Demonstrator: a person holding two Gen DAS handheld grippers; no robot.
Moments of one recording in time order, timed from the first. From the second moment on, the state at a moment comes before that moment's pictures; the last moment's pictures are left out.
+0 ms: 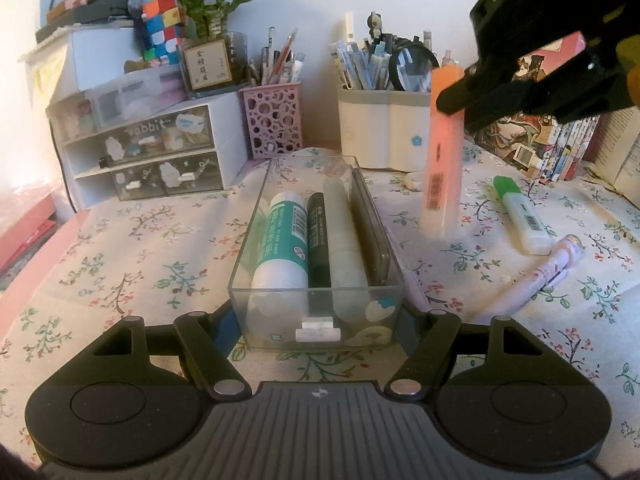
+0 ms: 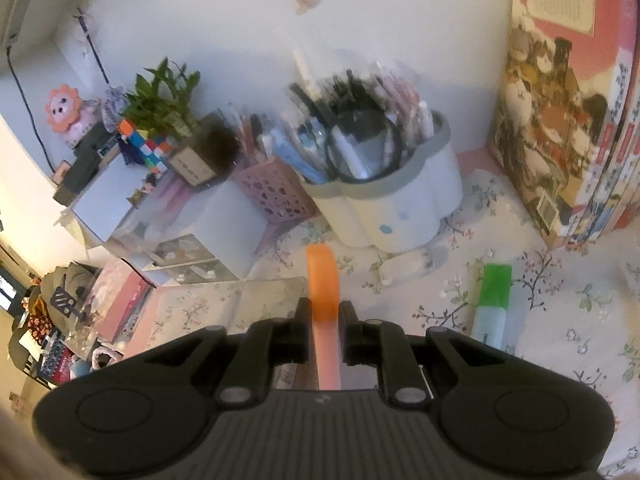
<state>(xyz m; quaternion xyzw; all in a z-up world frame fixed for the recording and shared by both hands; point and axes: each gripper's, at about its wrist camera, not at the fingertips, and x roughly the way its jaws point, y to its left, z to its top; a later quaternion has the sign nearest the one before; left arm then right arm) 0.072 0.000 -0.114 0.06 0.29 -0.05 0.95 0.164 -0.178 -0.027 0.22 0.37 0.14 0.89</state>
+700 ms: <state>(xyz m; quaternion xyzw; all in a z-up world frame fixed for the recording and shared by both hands) 0.072 0.000 -0.114 0.06 0.29 -0.05 0.95 0.168 -0.138 -0.003 0.24 0.38 0.28 0.85</state>
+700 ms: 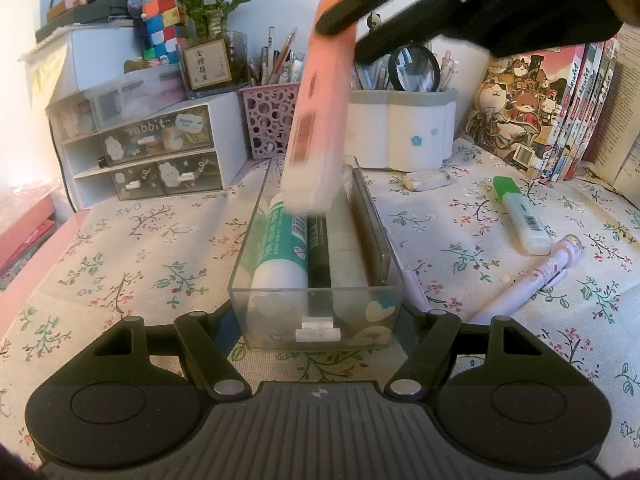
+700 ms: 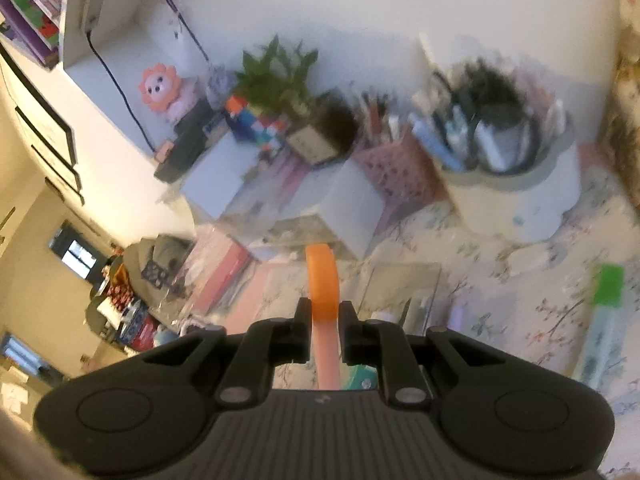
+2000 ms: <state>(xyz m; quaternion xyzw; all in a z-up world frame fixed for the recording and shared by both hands) 0.073 0.000 -0.115 0.06 0.29 -0.05 0.95 0.208 -0.103 -0.051 0.16 0.47 0.23 0.84</state>
